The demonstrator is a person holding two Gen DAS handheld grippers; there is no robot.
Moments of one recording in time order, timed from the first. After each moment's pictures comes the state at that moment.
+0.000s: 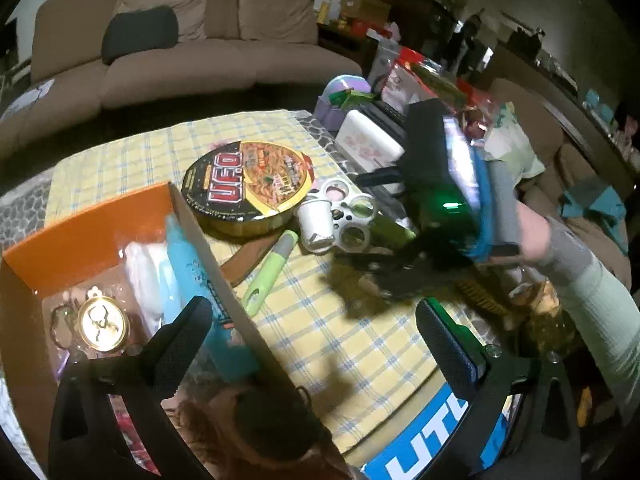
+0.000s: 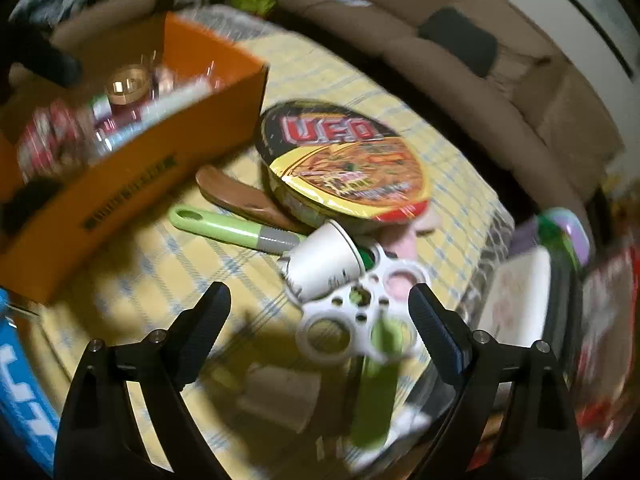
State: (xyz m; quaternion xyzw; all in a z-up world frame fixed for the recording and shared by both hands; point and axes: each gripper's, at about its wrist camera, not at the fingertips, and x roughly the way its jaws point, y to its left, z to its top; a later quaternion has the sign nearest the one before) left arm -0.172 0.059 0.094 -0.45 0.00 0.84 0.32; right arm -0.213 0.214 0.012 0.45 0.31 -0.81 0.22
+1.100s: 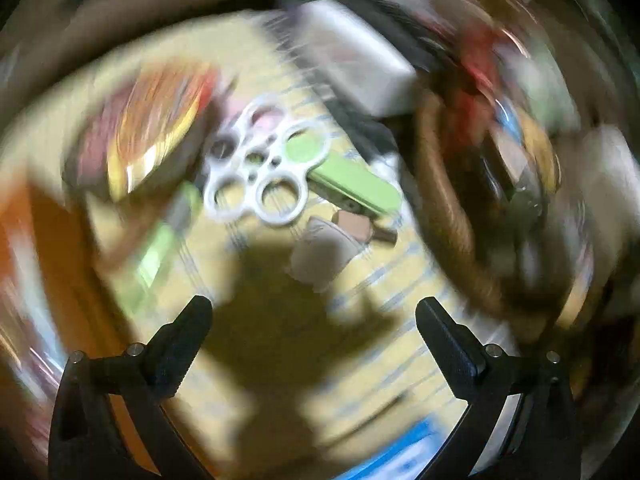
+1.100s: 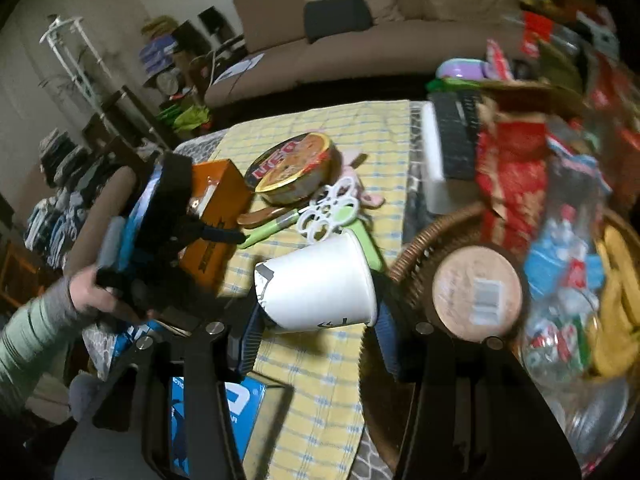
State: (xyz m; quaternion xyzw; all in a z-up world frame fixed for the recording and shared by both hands) left arm -0.213 0.205 0.037 -0.61 0.00 0.75 0.26; right arm -0.078 0.412 0.129 0.46 -0.10 -0.87 0.16
